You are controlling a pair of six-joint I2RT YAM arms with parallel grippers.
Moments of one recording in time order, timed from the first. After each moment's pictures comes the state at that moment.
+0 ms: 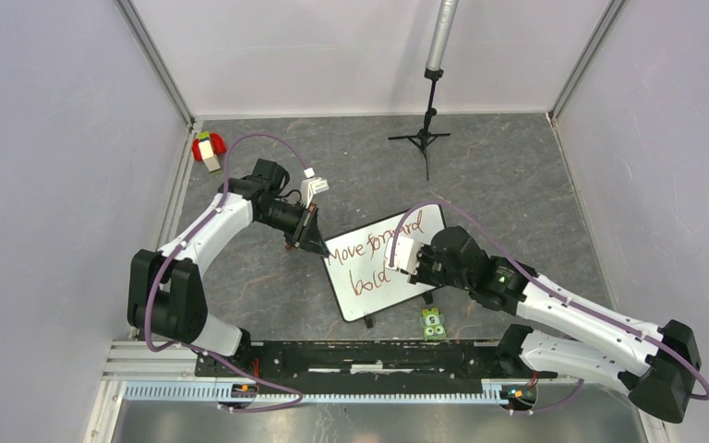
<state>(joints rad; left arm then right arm) -0.28 1.48 1.08 -0.89 0.94 0.29 0.92 0.94 0.69 -0.40 0.00 -0.52</state>
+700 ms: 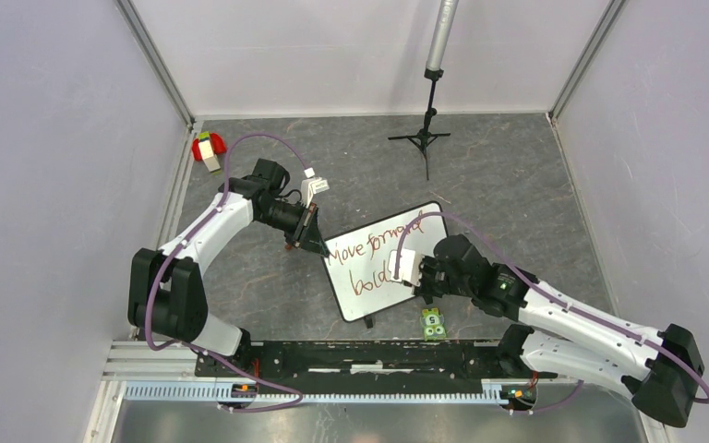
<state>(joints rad) -0.28 1.49 1.08 -0.89 0.94 0.29 0.92 0.90 0.61 -0.38 -0.09 -0.52</state>
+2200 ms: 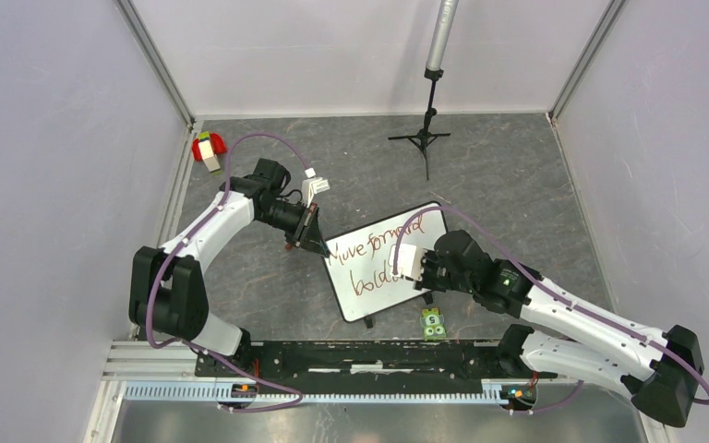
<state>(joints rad) -0.28 1.50 1.09 -0.90 0.94 0.29 0.92 0.90 0.67 -0.47 -0.03 -0.56</state>
